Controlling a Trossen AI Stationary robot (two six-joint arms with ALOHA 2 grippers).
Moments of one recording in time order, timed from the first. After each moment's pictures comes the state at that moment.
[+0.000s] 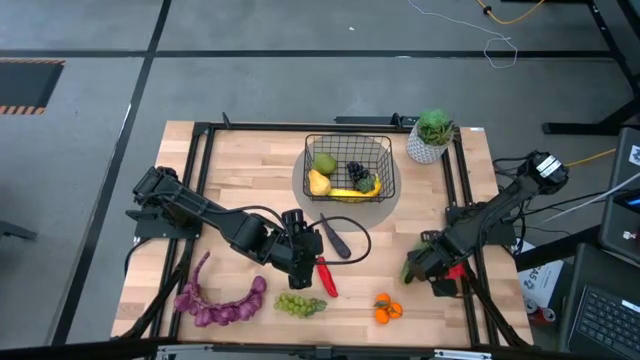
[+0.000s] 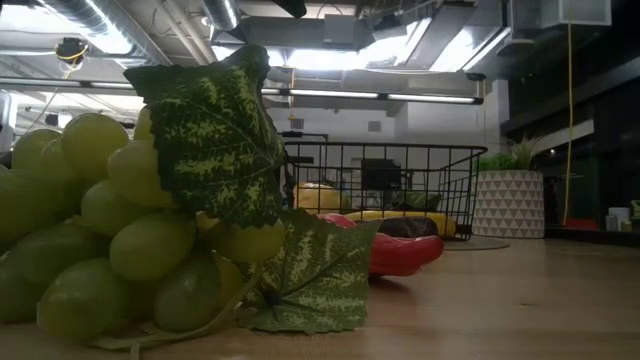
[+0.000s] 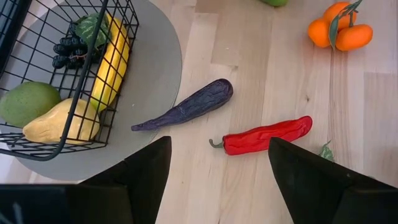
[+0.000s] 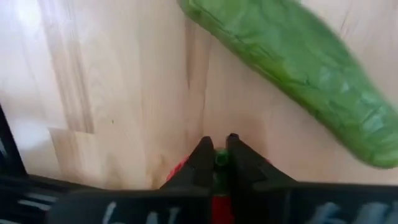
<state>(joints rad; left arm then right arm) -0.43 1.77 1.69 -0.88 -0.48 -0.43 0.66 1.33 0.72 -0.89 -0.22 0.59</state>
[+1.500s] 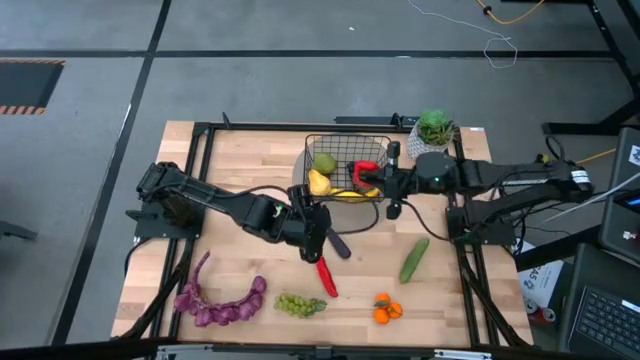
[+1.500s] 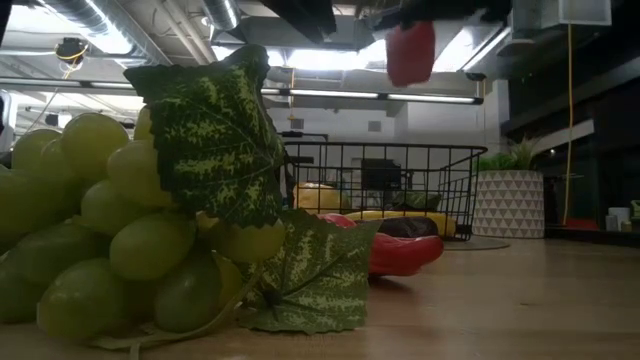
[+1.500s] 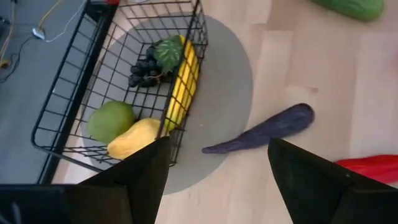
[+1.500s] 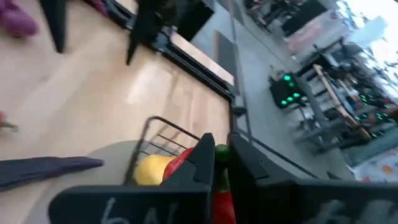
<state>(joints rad) -0.30 1.77 1.69 -0.86 -0.62 -0.28 0.02 1.07 0.95 -0.22 0.22 -0.64</state>
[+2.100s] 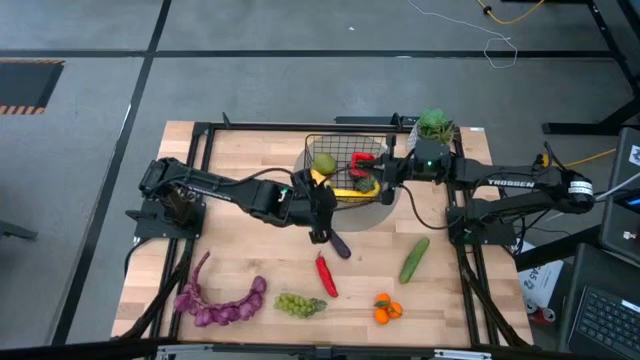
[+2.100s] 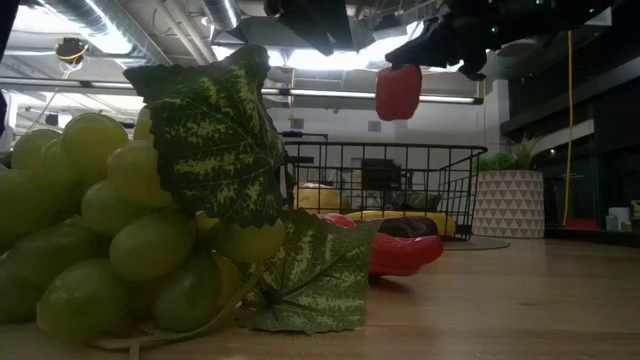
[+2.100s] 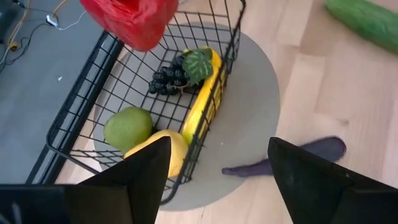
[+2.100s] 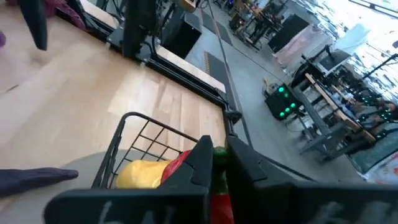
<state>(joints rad) -0.20 1.77 1.69 -0.79 -0.62 -0.28 -0.24 1.07 0.71 0.14 -0.07 -0.63</state>
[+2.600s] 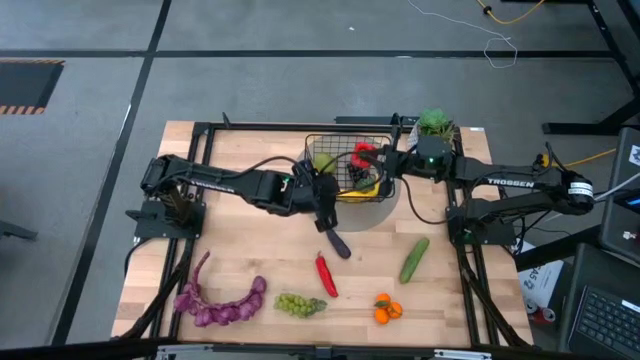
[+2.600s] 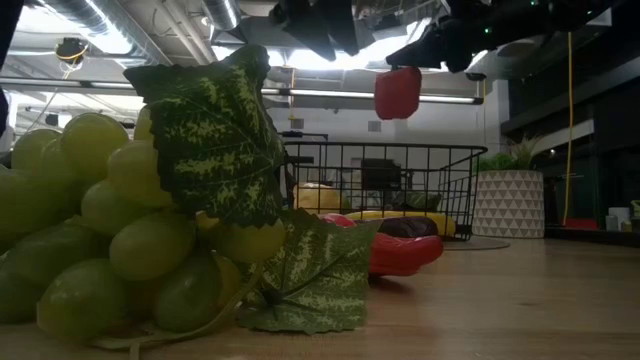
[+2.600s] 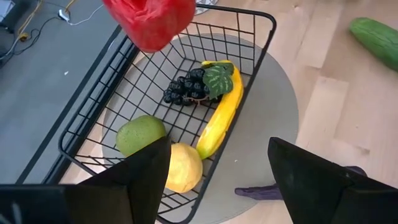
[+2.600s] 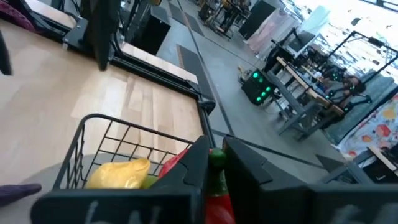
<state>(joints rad) -0.13 1.77 1.69 -0.75 -0.62 -0.28 -0.27 1.07 0.71 0.18 0.03 -0.56</state>
